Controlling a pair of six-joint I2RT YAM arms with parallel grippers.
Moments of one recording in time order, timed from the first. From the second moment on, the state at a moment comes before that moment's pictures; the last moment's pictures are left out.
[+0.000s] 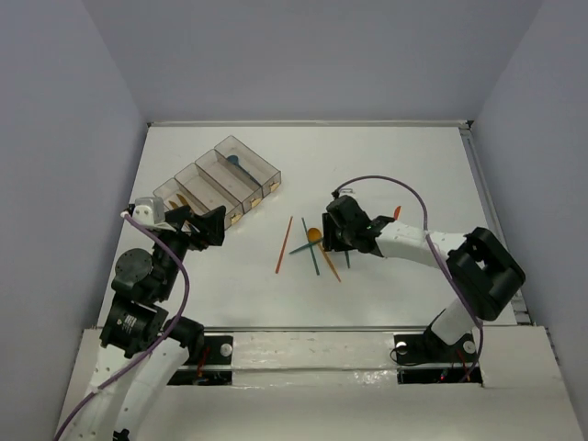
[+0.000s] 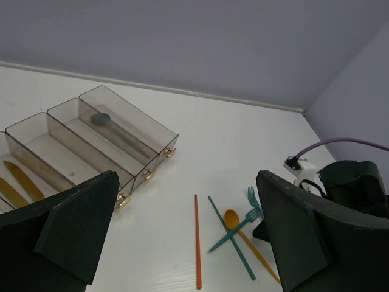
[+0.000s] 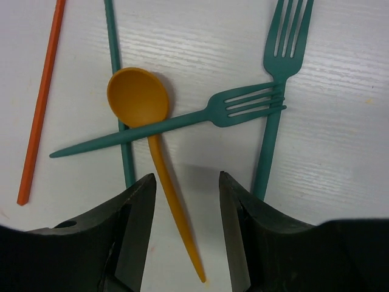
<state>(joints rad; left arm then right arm) -0.38 0.36 0.69 -0.27 -0.13 -0.36 0.74 1.58 0.90 -0.22 0.18 0.57</state>
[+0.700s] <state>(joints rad) -0.38 0.36 0.69 -0.27 -0.13 -0.36 0.74 1.65 0.93 -0.34 0.41 0.59</state>
